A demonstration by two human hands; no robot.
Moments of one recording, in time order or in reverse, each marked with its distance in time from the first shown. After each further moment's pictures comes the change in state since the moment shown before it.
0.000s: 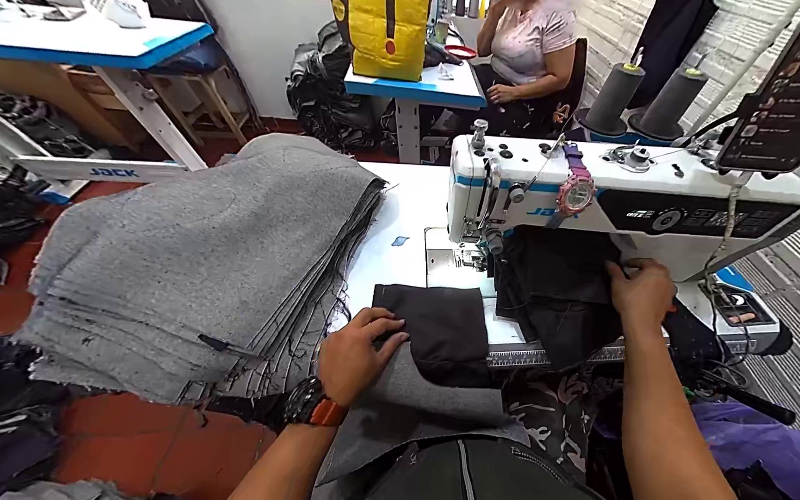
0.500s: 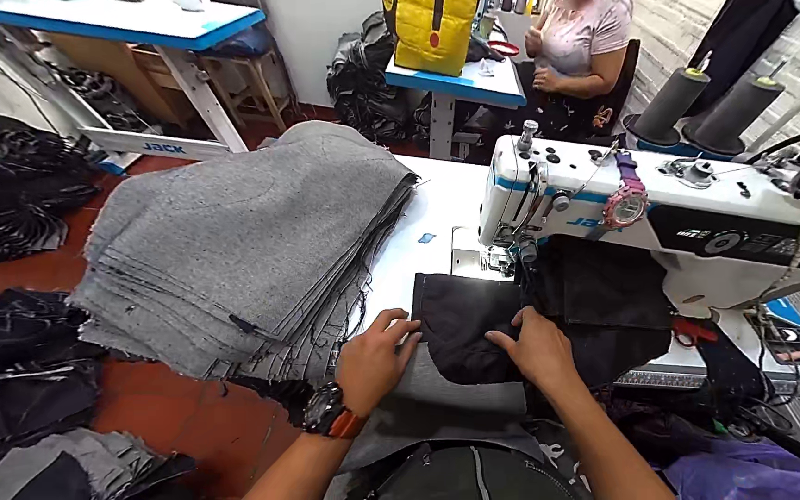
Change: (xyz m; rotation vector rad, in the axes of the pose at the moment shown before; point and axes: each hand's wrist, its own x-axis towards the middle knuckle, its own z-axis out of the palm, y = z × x) left_hand -0.008 0.017 0.000 0.074 -0.011 -0.121; right_hand -0.135 -0.114 0.049 -0.199 -0.676 -0.274
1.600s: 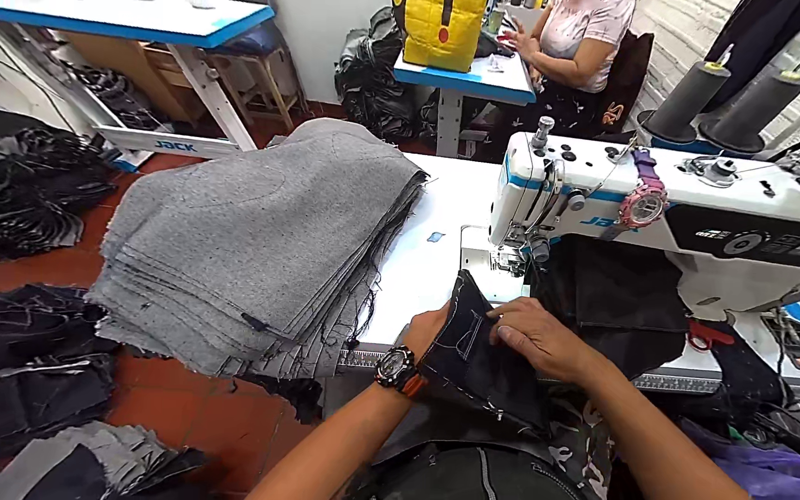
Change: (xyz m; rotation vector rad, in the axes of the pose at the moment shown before) left_hand 0.058 0.059 -0.004 -0.094 -0.582 -0.197; right_hand 0.029 0.020 -0.009 0.226 -0.069 -1.026
